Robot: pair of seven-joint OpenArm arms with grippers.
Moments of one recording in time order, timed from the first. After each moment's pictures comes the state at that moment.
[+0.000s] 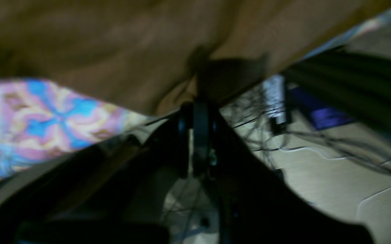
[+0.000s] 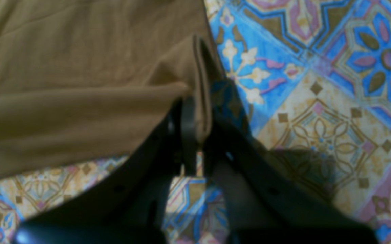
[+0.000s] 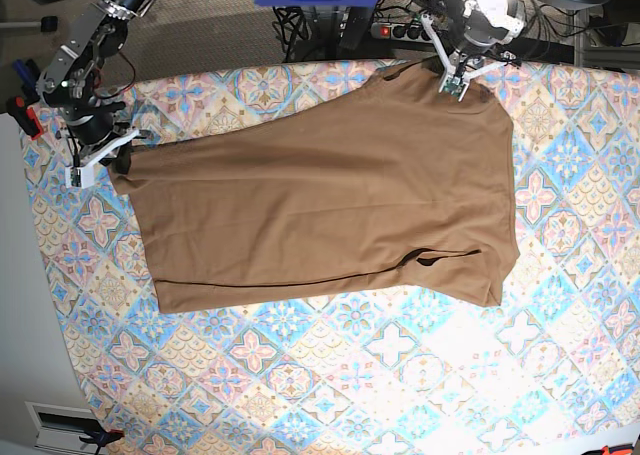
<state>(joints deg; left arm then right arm) 37.4 11.1 -23.0 117.4 6.9 -41.1 53.6 -13.2 7.2 40.1 96.9 22.1 35.4 -50.0</state>
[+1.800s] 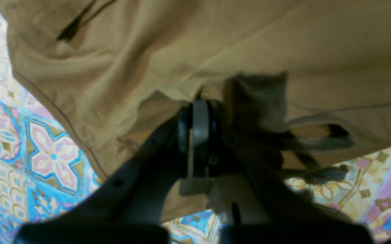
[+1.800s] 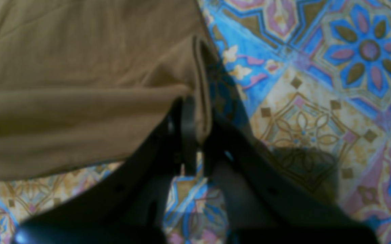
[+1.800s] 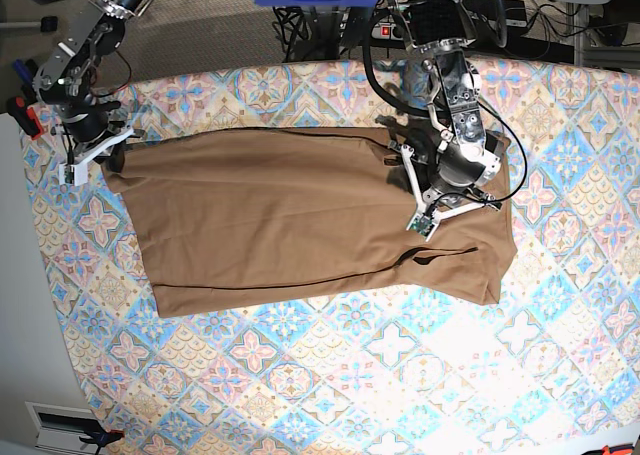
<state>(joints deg) 2.5 10.0 -12.2 107.1 14.3 -41.2 67.1 -13.1 7.1 41.8 96.6 22.1 35.4 -49.8</state>
